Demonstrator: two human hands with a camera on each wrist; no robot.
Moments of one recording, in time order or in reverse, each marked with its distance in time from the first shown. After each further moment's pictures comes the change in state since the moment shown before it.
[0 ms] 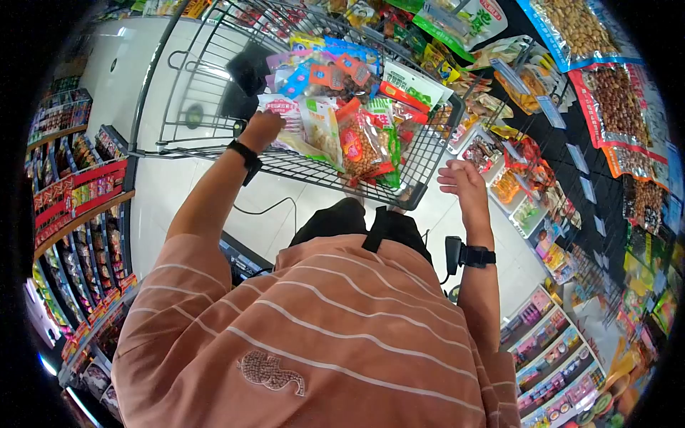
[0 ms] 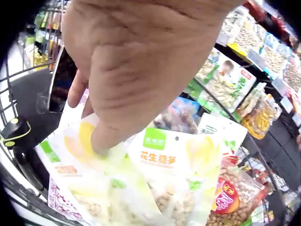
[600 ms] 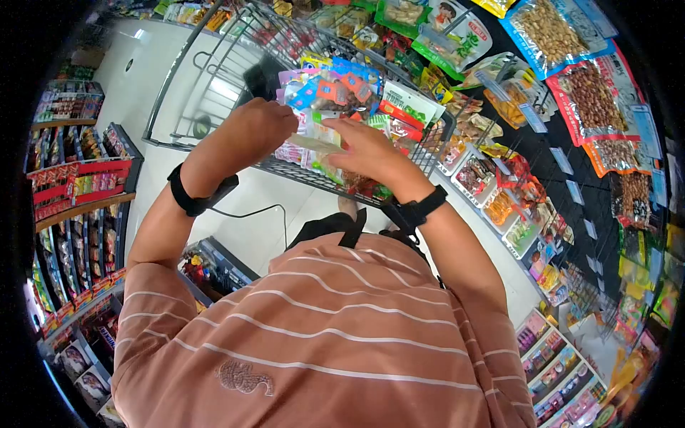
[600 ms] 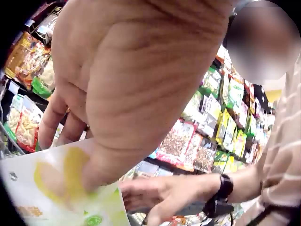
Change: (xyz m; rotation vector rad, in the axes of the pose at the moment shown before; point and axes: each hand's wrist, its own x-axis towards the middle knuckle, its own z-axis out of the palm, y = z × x) left_hand -0.122 0.058 -0.258 0.055 0.409 0.309; right_hand -0.007 -0.098 0.159 -0.716 -0.536 -0.831
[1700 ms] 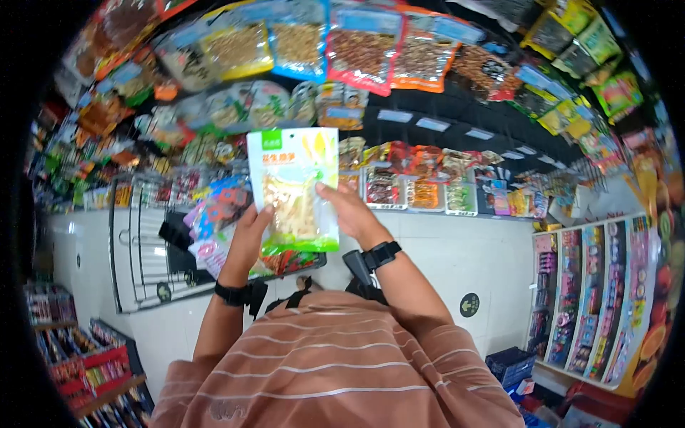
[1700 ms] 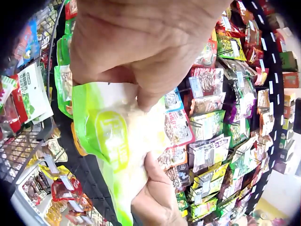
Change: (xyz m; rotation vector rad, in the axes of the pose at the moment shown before) left_hand 0.144 0.160 0.037 -1.766 0.191 -0.383; right_hand -0.186 0.052 -0.074 1.321 0.819 0.297
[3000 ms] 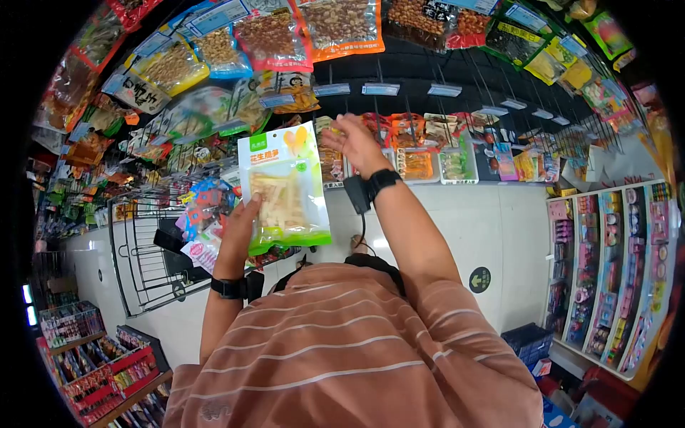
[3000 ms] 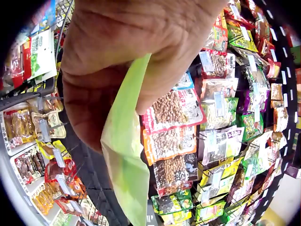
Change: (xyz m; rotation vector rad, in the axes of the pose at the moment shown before) left_hand 0.015 -0.002 0.127 -0.040 0.036 -0.256; right_hand 0.061 -0.074 -0.199 0.362 0.076 -0.184
